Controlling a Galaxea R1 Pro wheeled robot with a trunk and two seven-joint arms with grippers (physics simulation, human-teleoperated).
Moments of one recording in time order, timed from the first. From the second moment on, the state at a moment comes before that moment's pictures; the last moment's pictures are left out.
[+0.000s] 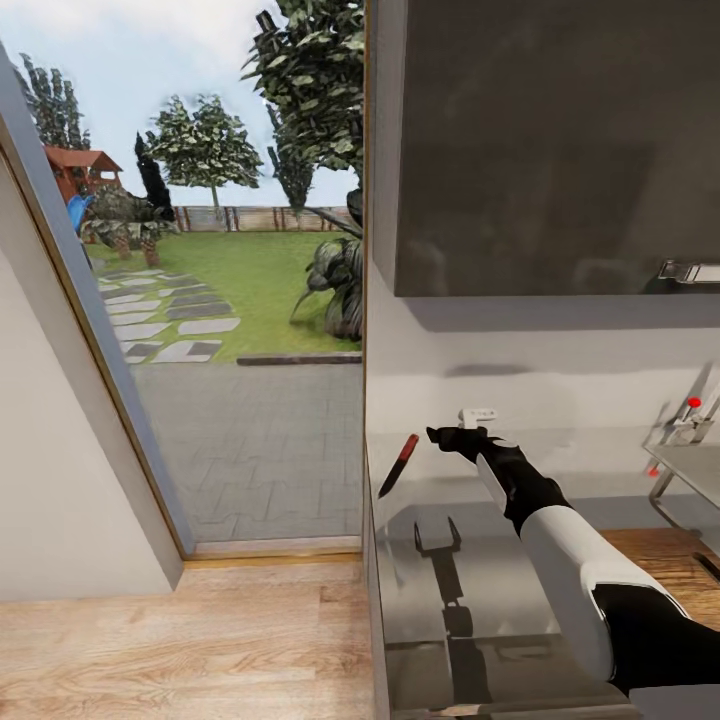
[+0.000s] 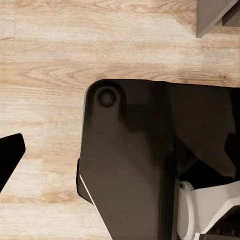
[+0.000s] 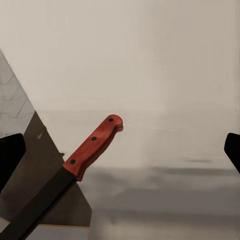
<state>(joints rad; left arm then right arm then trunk) 0.37 -0.04 0.00 -0.38 0.05 -0.57 0.00 -1.00 0.01 -0.06 -0.49 0.04 0.21 0.15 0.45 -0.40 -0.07</state>
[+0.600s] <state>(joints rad) 0.37 -0.04 0.00 -0.38 0.05 -0.57 0.00 -1.00 0.01 -0.06 -0.49 0.04 0.21 0.15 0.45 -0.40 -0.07</state>
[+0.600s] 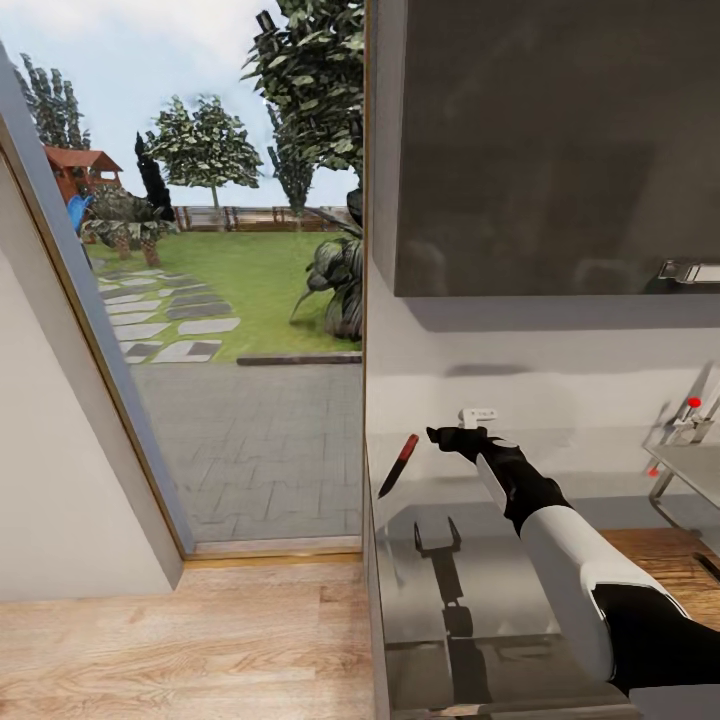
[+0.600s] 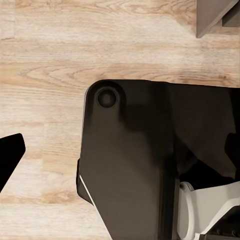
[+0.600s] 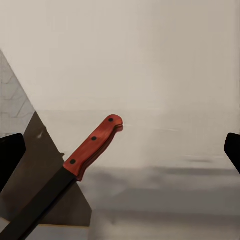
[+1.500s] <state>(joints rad) 0.37 -0.04 0.00 -0.38 0.05 -0.57 0.00 -1.00 0.01 -0.06 -0.49 0.04 0.22 0.15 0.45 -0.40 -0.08</state>
